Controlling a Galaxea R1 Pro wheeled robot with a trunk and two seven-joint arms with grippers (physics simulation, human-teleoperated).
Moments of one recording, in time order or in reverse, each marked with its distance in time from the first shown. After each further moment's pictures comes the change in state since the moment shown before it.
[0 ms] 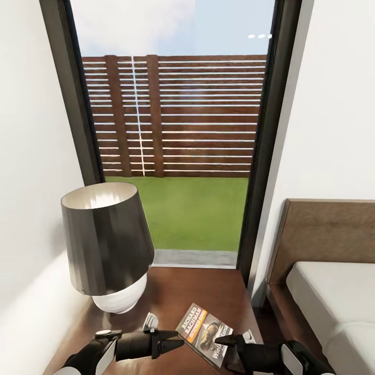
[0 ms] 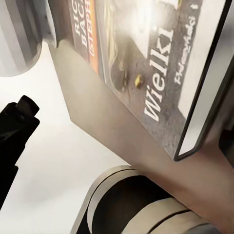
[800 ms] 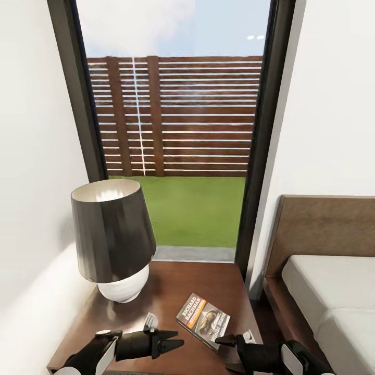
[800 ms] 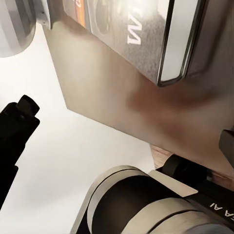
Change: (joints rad) left arm 0.000 0.000 0.000 0.000 0.000 0.001 0.003; right arm 0.000 -0.001 0.000 0.000 0.000 0.000 0.000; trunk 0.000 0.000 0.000
